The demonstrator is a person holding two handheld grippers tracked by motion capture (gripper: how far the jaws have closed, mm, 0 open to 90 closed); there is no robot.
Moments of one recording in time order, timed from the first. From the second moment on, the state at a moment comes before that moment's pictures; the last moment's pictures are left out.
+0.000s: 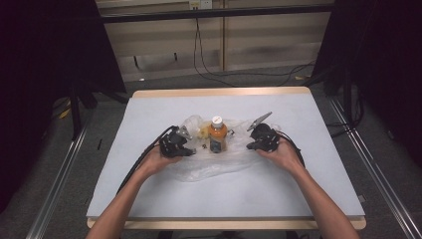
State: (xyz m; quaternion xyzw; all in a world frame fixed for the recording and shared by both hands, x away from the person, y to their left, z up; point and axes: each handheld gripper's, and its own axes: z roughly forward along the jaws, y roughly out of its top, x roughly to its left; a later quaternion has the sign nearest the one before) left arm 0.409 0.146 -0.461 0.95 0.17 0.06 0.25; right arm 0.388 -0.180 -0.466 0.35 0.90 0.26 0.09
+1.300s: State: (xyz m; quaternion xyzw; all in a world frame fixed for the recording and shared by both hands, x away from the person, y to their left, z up) left arm 0.386 0.221 -0.458 0.95 0.19 0.05 0.23; right arm 0.361 -0.236 -0.455 0.33 0.93 0.17 0.06
